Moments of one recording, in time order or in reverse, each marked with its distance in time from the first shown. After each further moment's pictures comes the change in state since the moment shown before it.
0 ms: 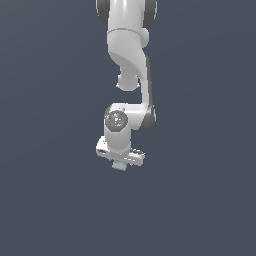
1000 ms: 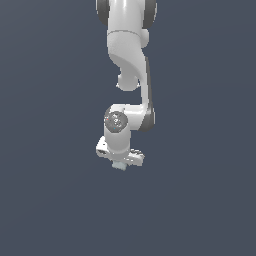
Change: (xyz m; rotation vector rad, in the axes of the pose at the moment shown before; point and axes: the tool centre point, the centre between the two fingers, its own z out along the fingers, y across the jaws) arm 0.000 0.001 0.004 0.001 0.001 -0.001
